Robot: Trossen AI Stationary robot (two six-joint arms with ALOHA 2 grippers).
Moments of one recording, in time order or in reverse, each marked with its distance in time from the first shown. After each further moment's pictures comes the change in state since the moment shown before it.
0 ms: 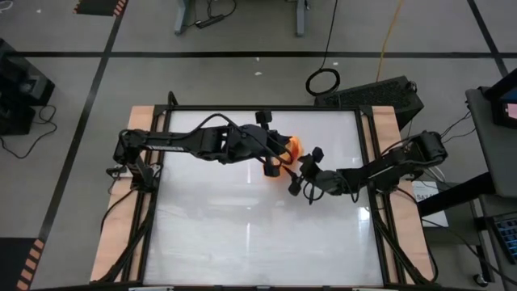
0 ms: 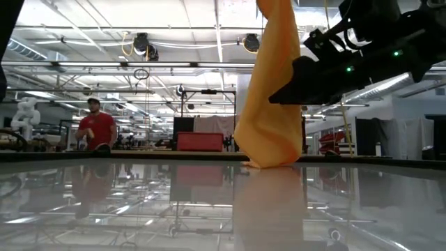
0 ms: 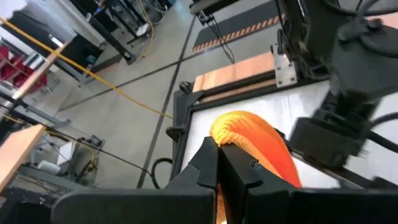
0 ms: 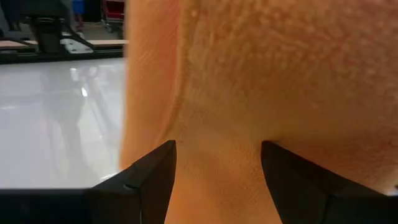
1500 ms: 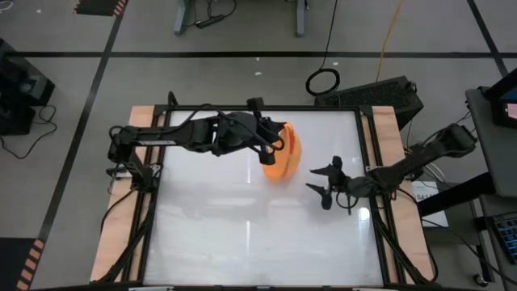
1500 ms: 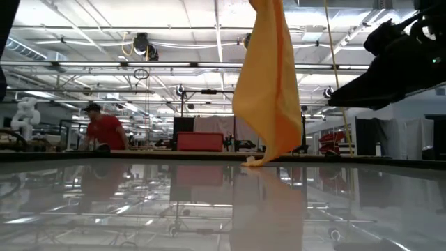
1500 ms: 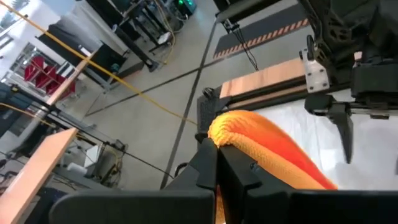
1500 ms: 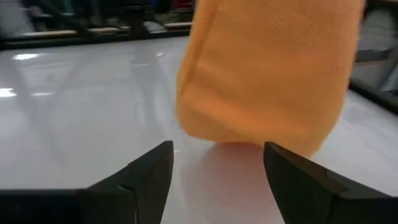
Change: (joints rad) left arm 0.036 -0.055 0.001 0.035 -0.033 0.087; right arm 0.229 -0.538 -0.268 -0.356 -0.078 0.160
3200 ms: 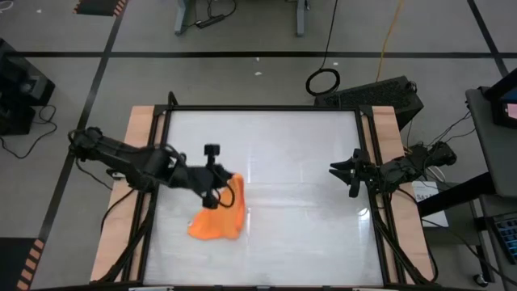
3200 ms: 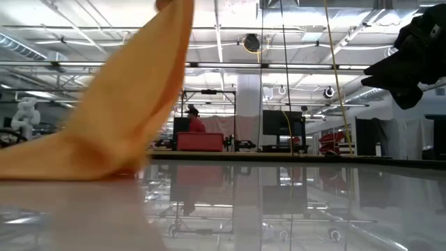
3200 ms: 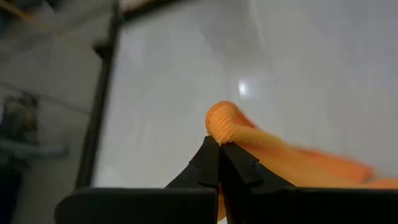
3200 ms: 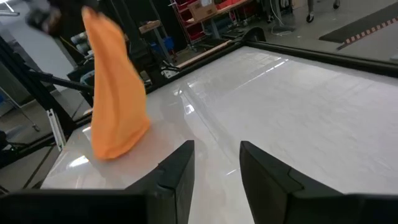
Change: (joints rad) left arm -0.290 -0.404 -0.508 -0.313 0.018 -0.373; right arm 0.000 -0.971 0.000 -0.812 -0.079 0.271
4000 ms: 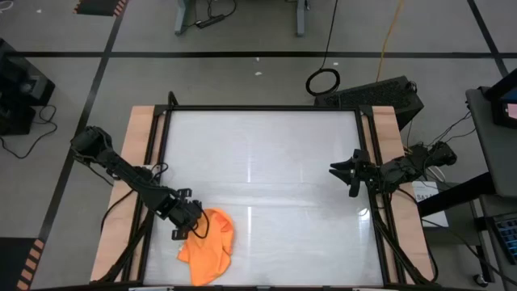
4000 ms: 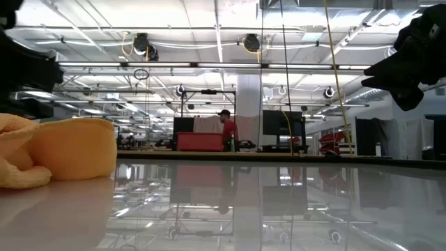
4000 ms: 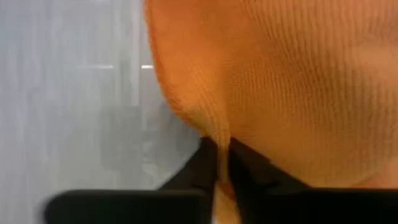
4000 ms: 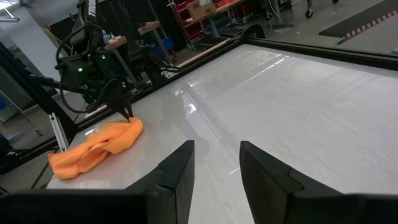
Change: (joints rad) left arm -0.317 0.012 -0.794 0.196 0.428 -0.776; right arm 0.000 0.000 0.000 -0.007 0.000 0.048
